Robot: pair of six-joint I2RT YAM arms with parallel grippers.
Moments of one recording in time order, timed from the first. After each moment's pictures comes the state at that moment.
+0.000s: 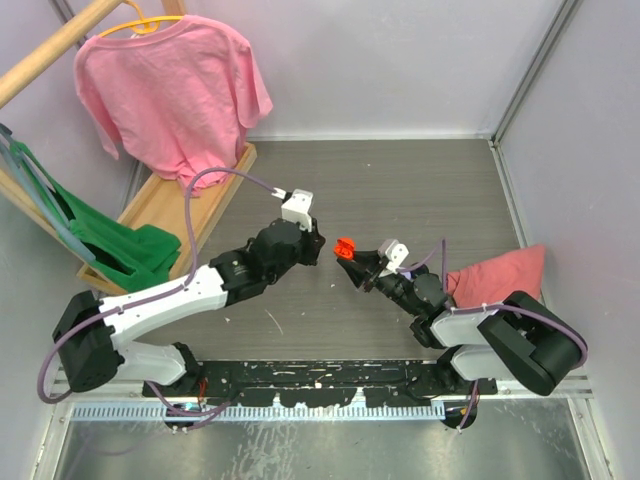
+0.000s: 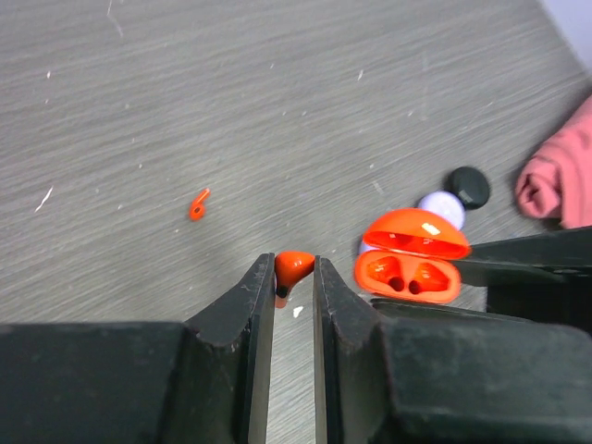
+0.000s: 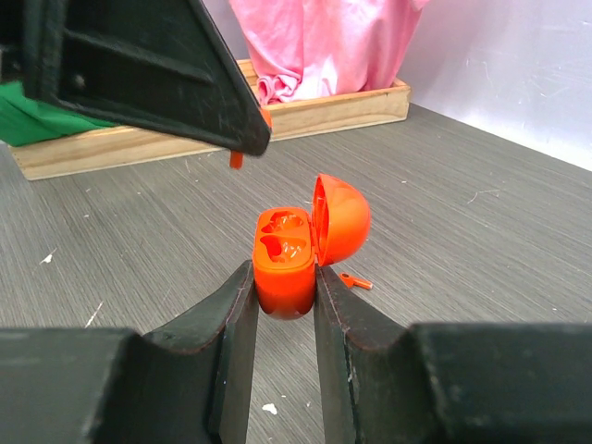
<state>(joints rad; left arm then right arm) -0.96 1.31 0.96 -0.08 -0.37 -0.41 0.68 1.29 0.11 1.38 -0.21 0.04</state>
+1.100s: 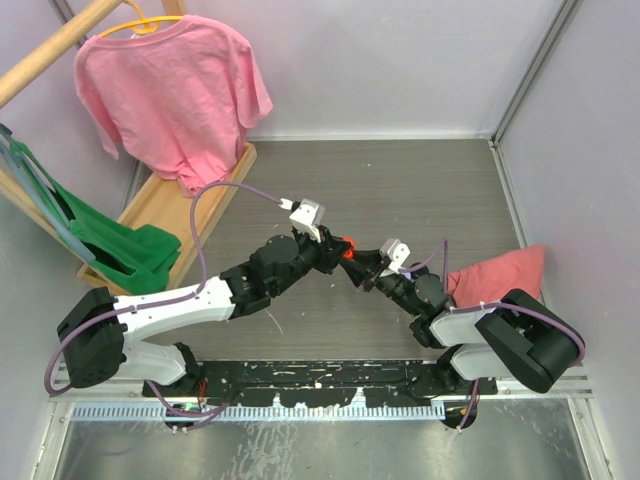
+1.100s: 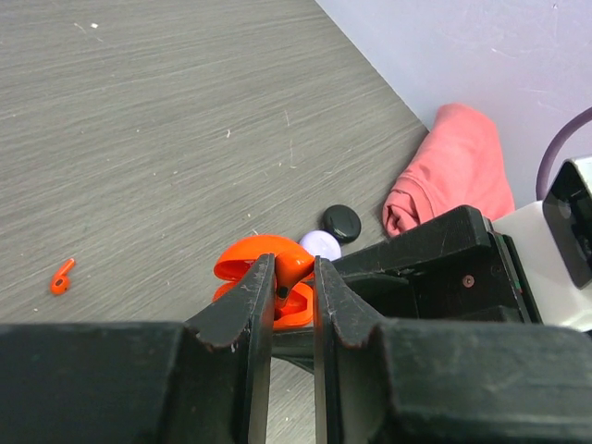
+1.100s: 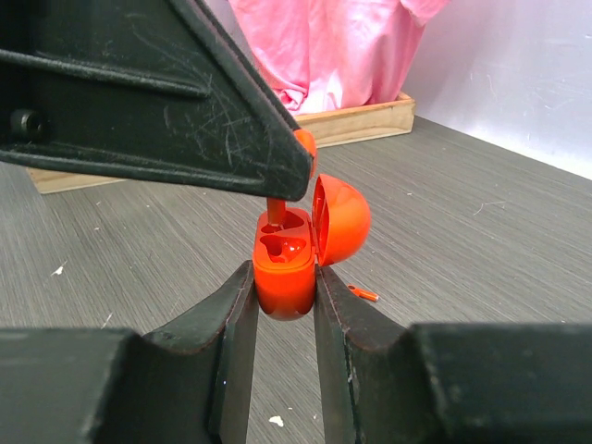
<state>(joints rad) -1.04 1.31 0.82 0.37 -0.27 -0.43 0.68 1.32 0.11 1.44 -0.22 0.06</state>
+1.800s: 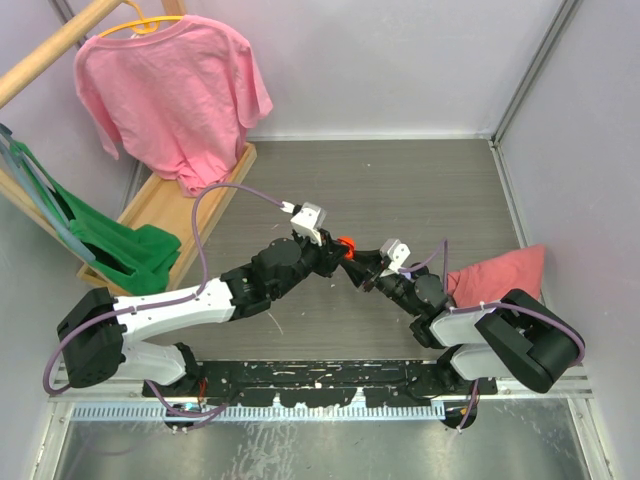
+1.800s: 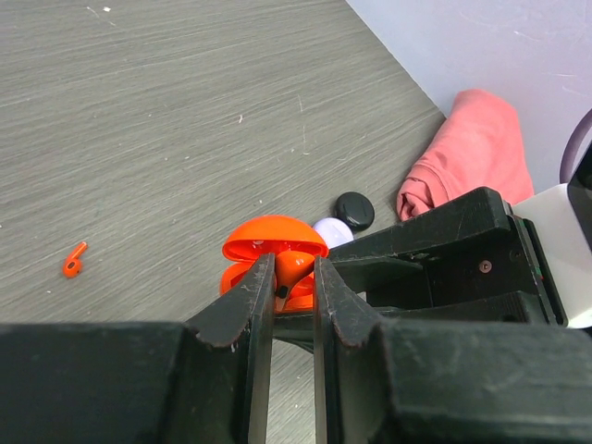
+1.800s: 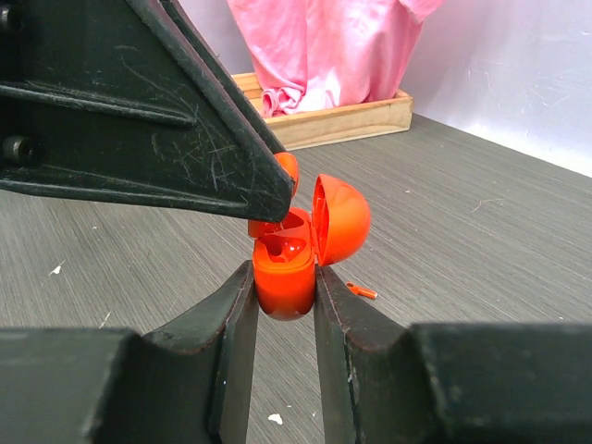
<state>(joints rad) -1.06 1.31 0.81 0.33 -0.31 -0.43 0.68 1.32 0.11 1.43 -0.21 0.06</state>
